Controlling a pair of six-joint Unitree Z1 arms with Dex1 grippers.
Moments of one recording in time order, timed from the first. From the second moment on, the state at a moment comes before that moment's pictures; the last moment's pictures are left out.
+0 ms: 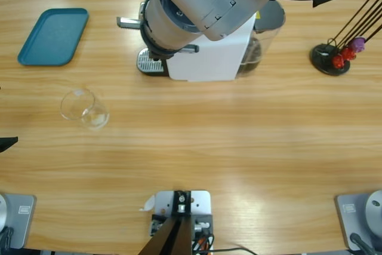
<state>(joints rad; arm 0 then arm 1) -0.73 0.82 -0.76 0.61 -0.11 0.16 1.05 2.03 -1.66 0.58 -0.22 0.87</state>
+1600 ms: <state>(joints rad) -0.73 0.82 -0.71 0.54 -0.12 0.16 0.87 1.64 -1.46 0.36 -0.51 1.02</state>
